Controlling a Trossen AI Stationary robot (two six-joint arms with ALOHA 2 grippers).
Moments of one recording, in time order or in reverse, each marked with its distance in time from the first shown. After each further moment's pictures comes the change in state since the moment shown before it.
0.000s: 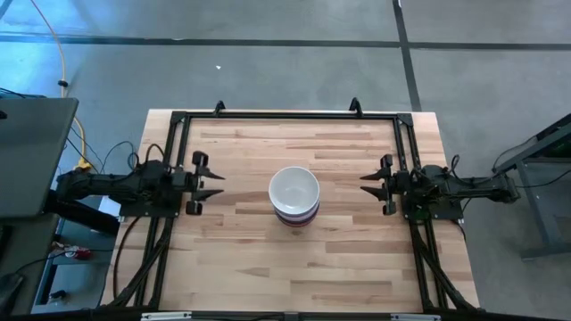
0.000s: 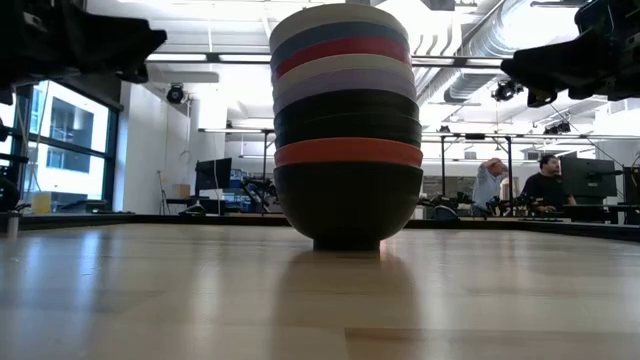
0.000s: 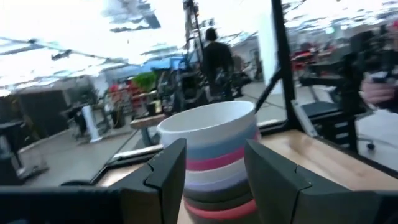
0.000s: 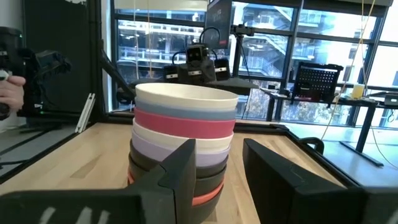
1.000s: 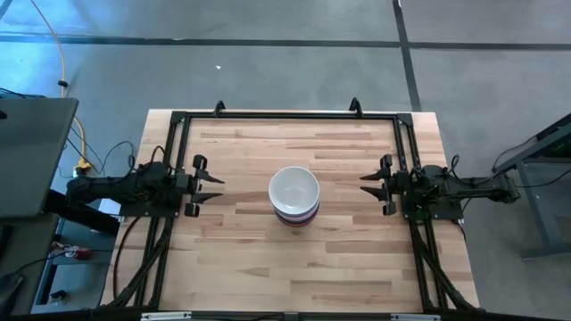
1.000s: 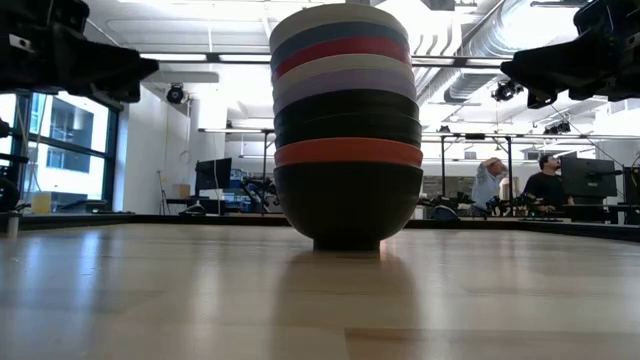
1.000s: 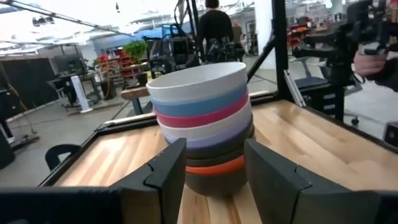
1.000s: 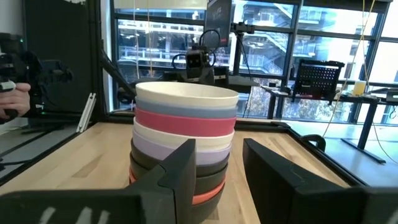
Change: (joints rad) left arm 0.004 -0.189 0.000 -0.321 0.012 -0.016; right arm 0.000 0.000 0.000 -0.006 0.000 0.014
